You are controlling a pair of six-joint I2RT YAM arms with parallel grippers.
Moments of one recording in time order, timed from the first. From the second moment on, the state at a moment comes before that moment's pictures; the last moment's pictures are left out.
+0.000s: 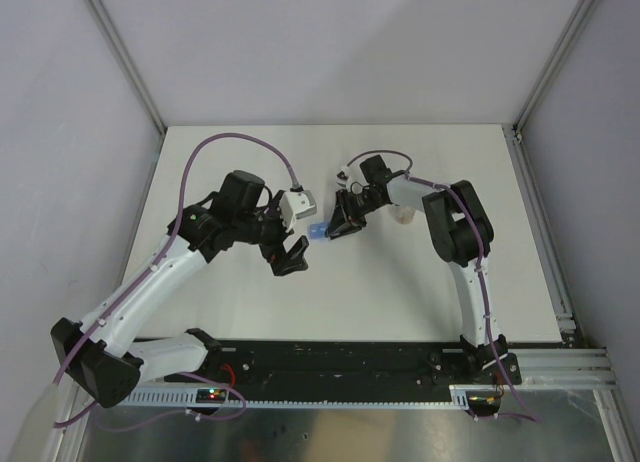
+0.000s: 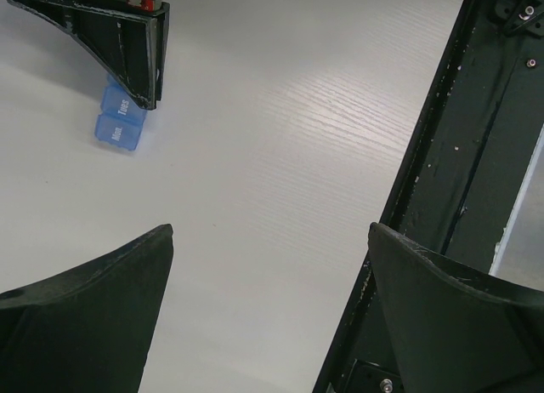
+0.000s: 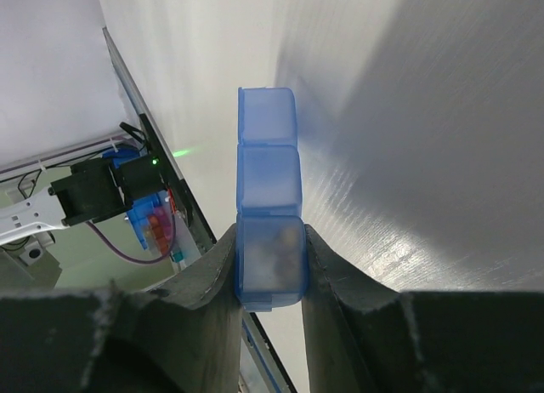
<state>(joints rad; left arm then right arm) -0.58 1.15 1.16 -0.83 0.51 0.37 0.45 2.27 1.59 -0.44 -0.95 0.39</state>
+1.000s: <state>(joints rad) -0.58 1.14 1.14 -0.83 0.53 0.37 0.45 2.27 1.57 -0.45 -0.92 0.38</state>
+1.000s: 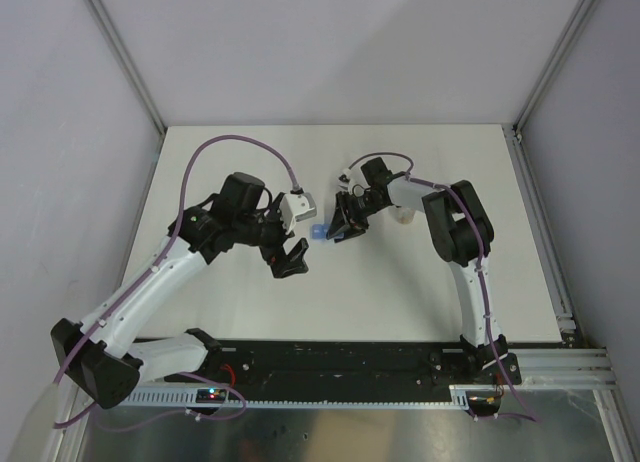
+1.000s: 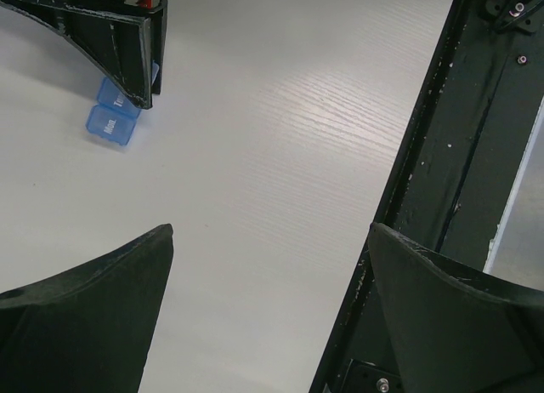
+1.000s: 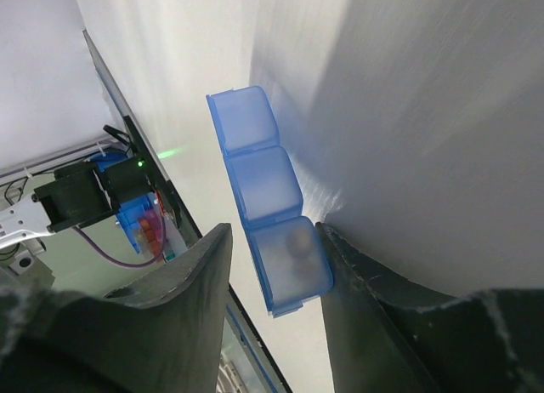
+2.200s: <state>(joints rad) -0.58 1.14 1.14 -0.83 0.53 0.37 0.44 2.25 1.62 -0.61 -0.80 0.29</state>
